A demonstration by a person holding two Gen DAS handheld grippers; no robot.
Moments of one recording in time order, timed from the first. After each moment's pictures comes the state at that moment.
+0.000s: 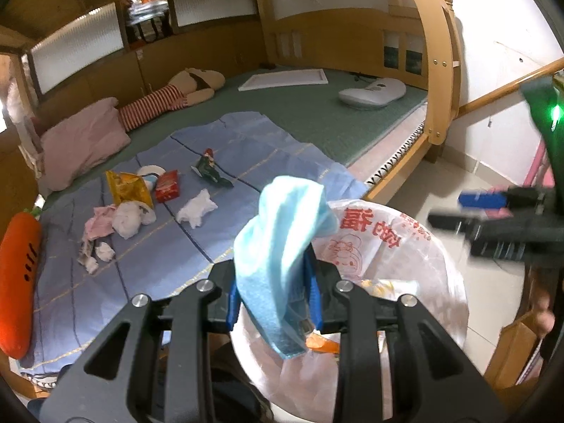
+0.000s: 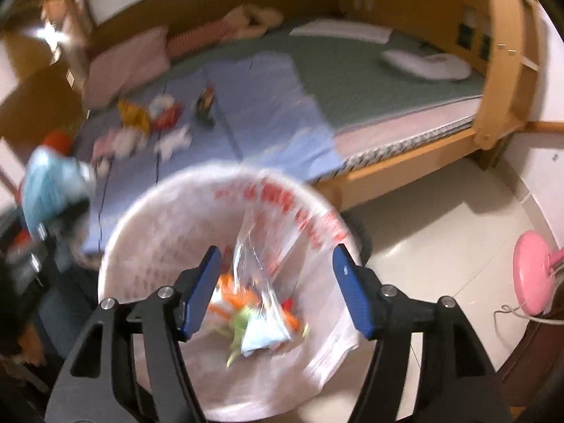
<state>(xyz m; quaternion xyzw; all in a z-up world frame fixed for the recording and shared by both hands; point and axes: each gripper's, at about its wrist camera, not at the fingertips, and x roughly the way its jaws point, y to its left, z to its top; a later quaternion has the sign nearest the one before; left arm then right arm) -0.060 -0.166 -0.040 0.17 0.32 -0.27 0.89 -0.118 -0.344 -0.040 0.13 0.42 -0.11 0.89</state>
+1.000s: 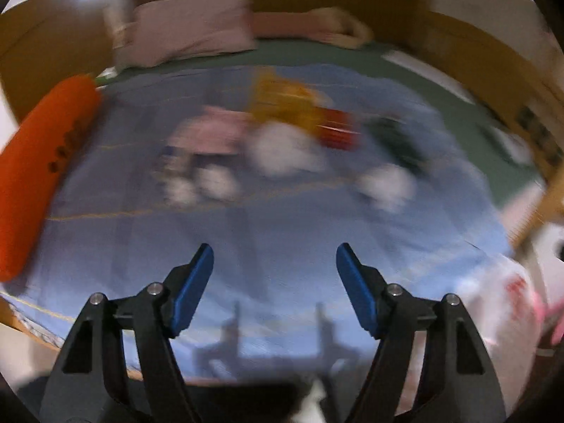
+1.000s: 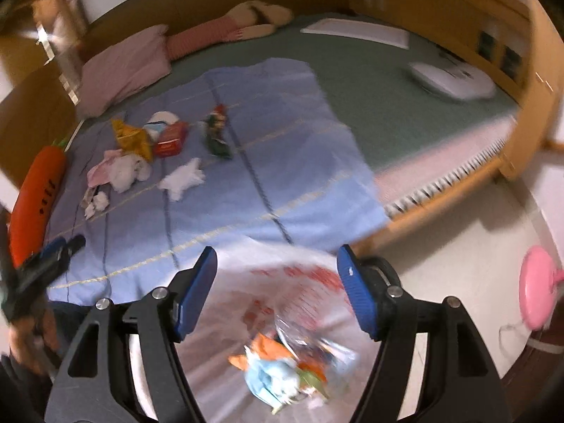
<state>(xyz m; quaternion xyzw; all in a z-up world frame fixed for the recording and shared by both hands) 0.149 0.037 -0.093 0.01 0.44 -0.04 0.90 0.029 -0.289 -0.033 0.09 0.47 -0.07 0.87</state>
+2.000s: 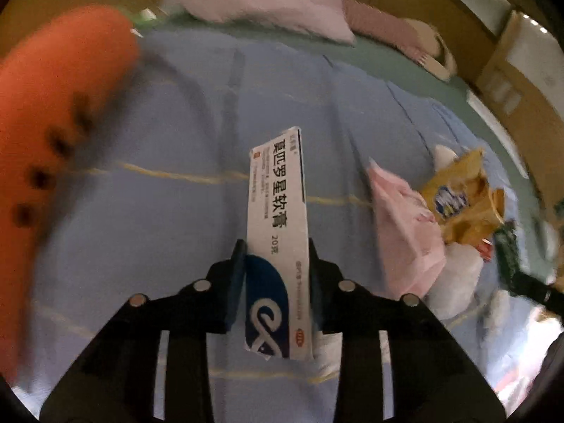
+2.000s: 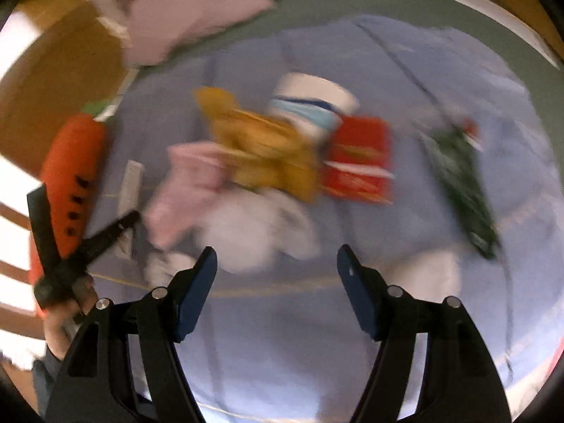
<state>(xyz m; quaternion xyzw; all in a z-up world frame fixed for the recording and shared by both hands) 0.320 0.190 -0.131 -0.08 0.47 0.03 0.88 0.316 -0.073 -0.110 0.13 0.54 0.11 0.82</state>
